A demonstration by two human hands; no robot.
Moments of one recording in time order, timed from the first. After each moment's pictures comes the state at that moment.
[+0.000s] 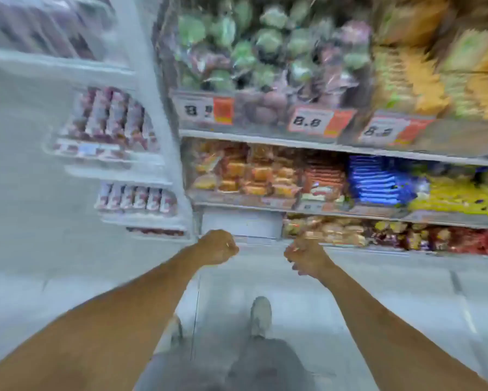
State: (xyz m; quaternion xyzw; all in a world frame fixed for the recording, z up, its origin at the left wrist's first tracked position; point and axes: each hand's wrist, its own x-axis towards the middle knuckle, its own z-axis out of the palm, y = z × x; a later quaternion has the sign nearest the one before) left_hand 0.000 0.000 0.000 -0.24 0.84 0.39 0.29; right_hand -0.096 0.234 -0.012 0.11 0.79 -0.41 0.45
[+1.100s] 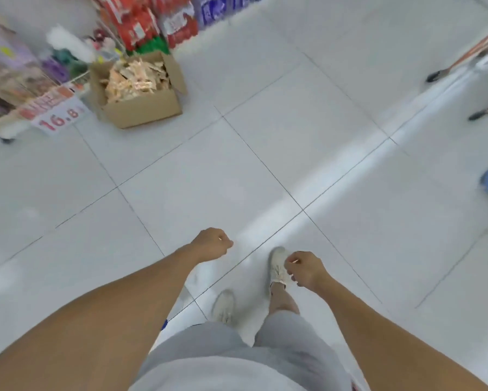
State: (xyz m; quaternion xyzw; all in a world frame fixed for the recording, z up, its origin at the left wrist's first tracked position) left_hand 0.656 -0.025 -0.072 -0.81 -0.07 0.50 -0.31; right_hand 0.553 -0.279 -0.071 -0.78 0.31 0.37 0.39
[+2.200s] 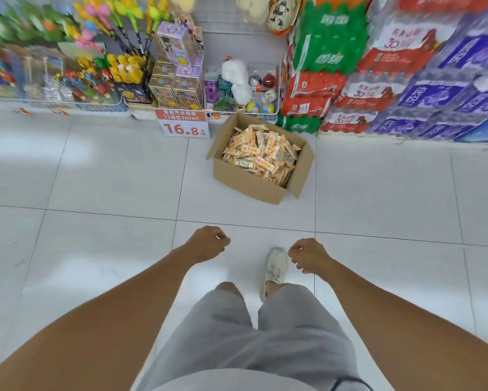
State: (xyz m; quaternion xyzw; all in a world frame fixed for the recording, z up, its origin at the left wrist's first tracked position) left_hand 1.161 0.198 -0.080 -0.73 -0.40 0.31 -0.46; right_hand 1.298 -0.045 -0.110 -0.82 0.03 0.52 0.23
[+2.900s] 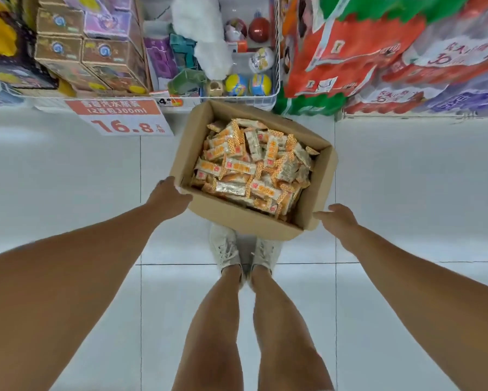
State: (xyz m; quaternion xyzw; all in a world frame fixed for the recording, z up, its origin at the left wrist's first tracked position) left_hand 1.464 0.445 -0.398 -0.77 -0.45 0.33 -0.31; right_hand 1.603 0.107 -0.403 -0.83 0.20 0.47 0.21
